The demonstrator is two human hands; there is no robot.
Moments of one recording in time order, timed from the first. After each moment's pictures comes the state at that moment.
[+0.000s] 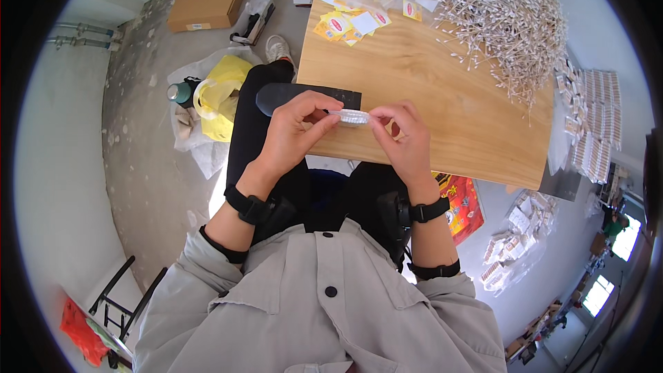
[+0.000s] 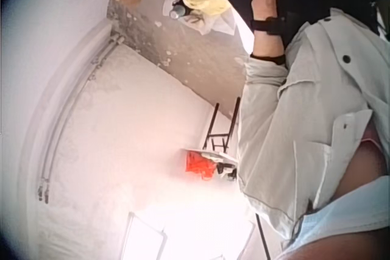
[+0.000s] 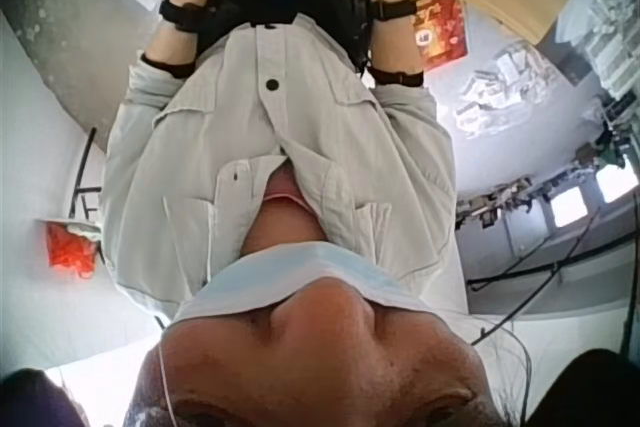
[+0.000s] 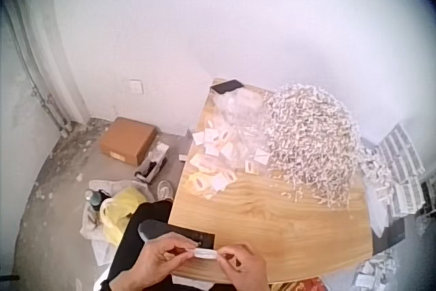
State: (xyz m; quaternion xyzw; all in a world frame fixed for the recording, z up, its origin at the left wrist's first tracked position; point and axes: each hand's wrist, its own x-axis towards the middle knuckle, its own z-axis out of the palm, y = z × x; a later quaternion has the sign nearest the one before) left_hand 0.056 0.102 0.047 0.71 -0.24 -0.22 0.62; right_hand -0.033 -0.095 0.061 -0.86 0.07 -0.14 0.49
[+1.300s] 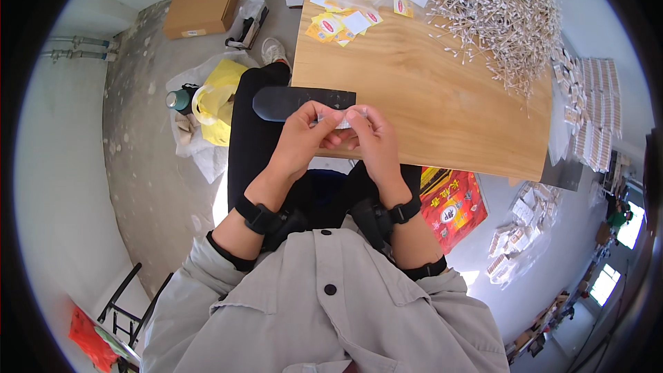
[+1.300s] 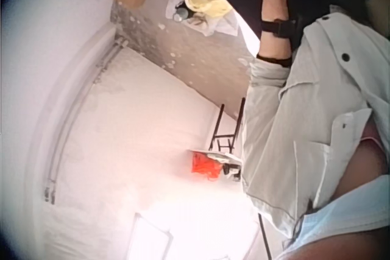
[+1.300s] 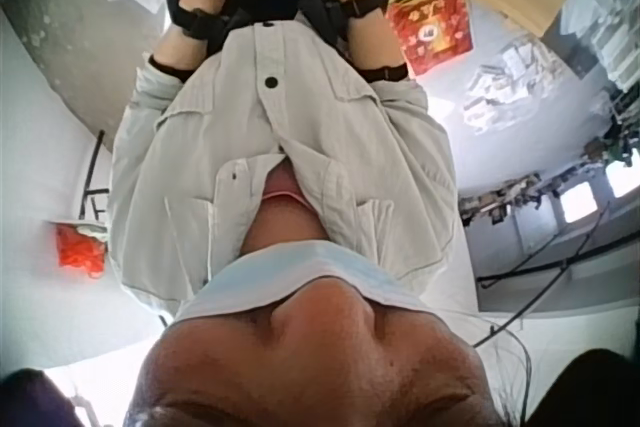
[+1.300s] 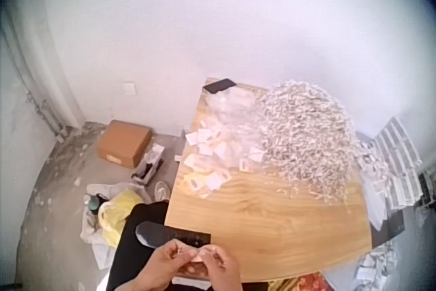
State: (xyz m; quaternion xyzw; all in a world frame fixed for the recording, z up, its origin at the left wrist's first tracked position) left_hand 0.044 0.085 0.047 0.58 0.04 -0.42 0.70; right_hand -0.027 -0.050 0.044 -0.60 0.26 -0.04 0.76
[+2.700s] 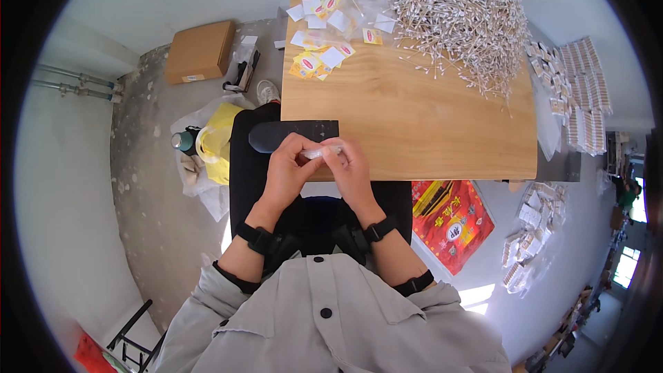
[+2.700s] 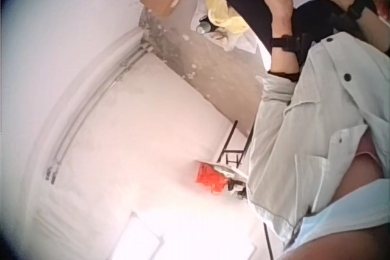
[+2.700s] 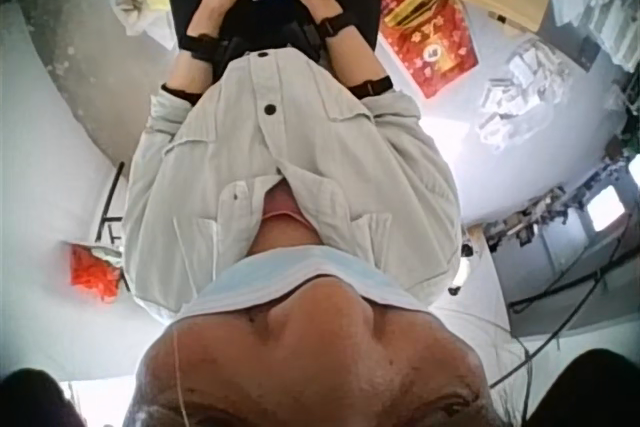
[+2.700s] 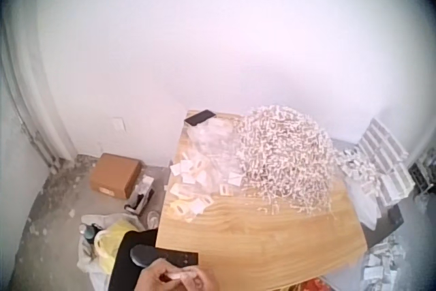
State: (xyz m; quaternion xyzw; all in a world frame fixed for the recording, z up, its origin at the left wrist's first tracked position) left_hand 0.034 0.096 0.047 0.76 -0.20 -0.22 0.58; right_hand -0.048 -0.032 0.027 -0.69 0.19 -0.14 0.68
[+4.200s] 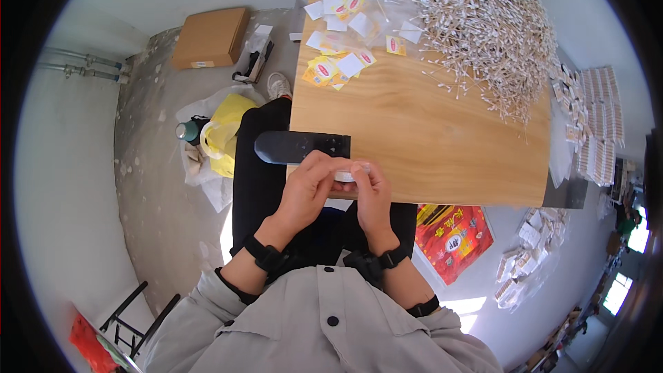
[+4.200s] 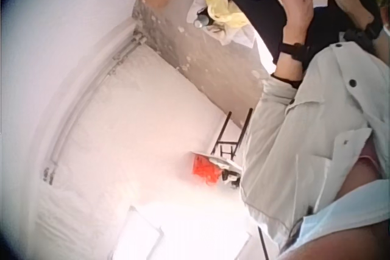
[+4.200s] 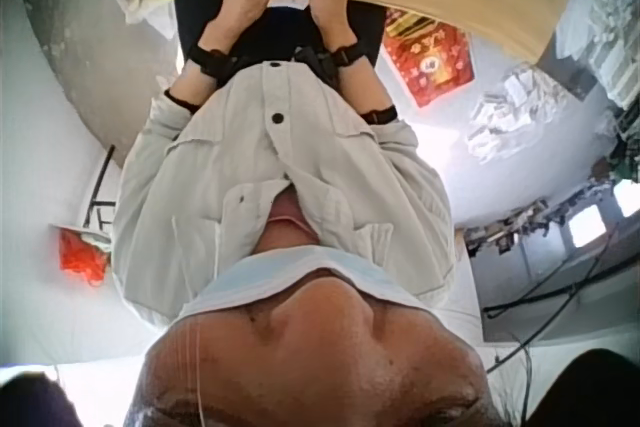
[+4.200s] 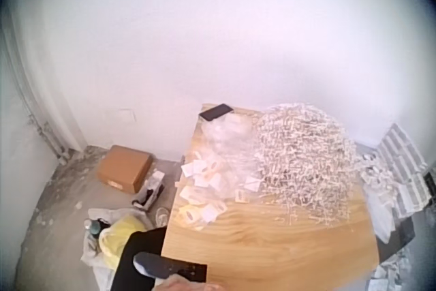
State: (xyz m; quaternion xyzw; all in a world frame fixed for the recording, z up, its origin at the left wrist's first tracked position) left_hand 0.031 0.078 0.061 0.71 -0.23 -0.26 0.62; right_hand -0.049 -0.045 0.019 -0.50 0.29 -0.10 0.81
